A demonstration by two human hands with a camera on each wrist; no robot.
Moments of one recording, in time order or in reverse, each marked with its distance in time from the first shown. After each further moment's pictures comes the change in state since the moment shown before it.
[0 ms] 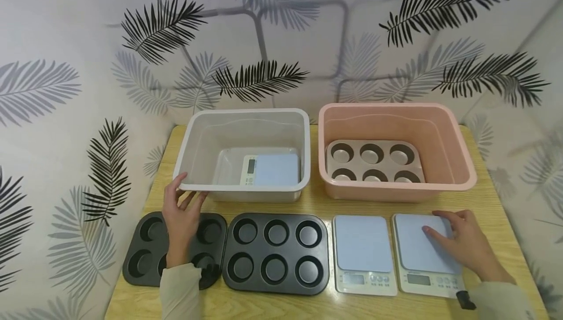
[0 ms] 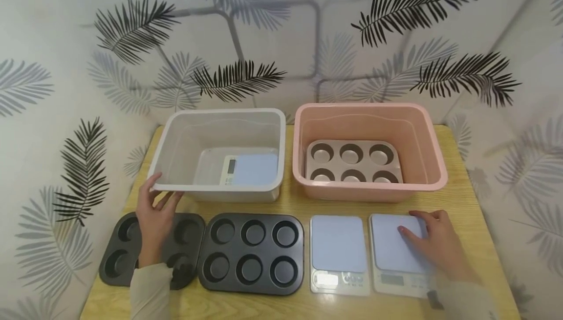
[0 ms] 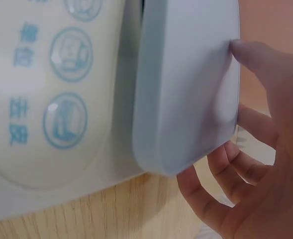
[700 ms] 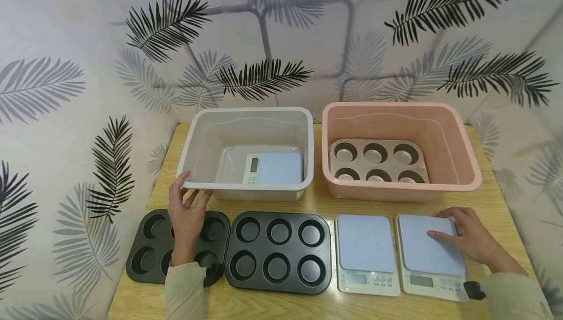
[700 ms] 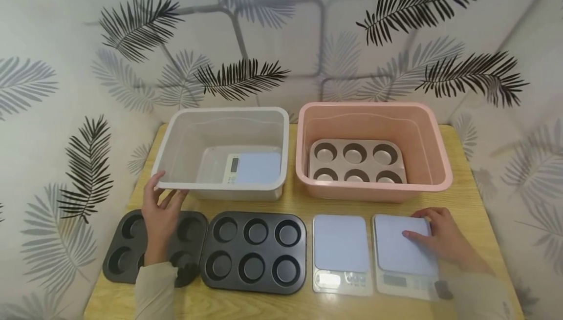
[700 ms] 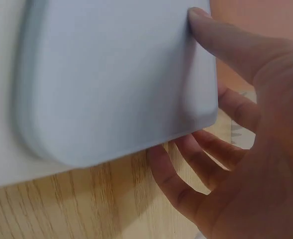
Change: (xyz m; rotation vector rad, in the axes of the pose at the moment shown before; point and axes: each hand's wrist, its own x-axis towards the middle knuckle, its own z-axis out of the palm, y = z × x) left_hand -0.002 0.002 0.005 0.008 0.000 -0.023; right_hand 0.014 0.021 -0.010 0.122 -0.204 -0.012
